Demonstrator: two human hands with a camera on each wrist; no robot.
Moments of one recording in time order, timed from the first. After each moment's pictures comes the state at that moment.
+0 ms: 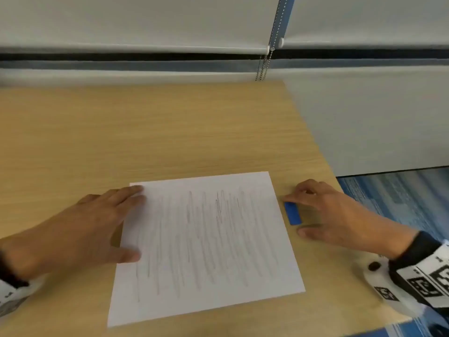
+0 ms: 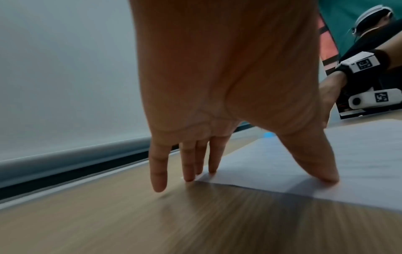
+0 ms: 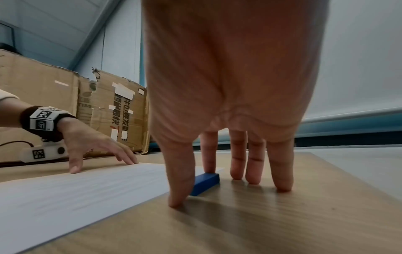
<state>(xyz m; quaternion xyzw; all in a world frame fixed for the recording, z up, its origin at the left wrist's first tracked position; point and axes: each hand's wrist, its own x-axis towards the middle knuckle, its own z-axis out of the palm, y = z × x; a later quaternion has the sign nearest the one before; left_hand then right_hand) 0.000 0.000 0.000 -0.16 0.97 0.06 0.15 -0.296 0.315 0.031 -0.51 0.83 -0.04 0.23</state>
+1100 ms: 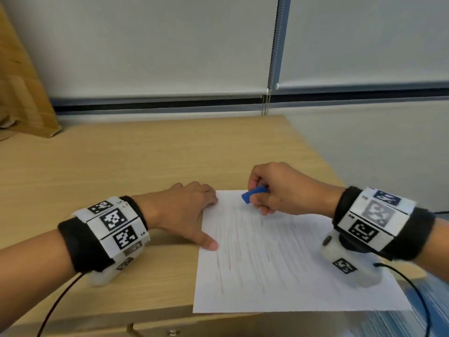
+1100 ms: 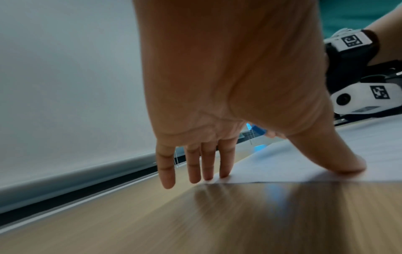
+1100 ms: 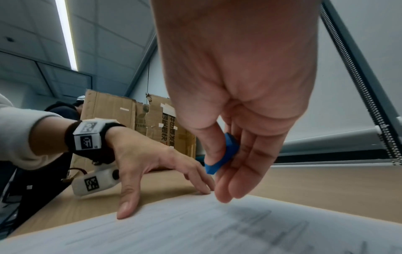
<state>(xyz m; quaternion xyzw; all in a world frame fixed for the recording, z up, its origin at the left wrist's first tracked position) -0.040 0.127 0.023 -0.11 0.97 0.03 0.19 -0.203 0.280 0.032 -0.56 0.78 -0.22 0.19</state>
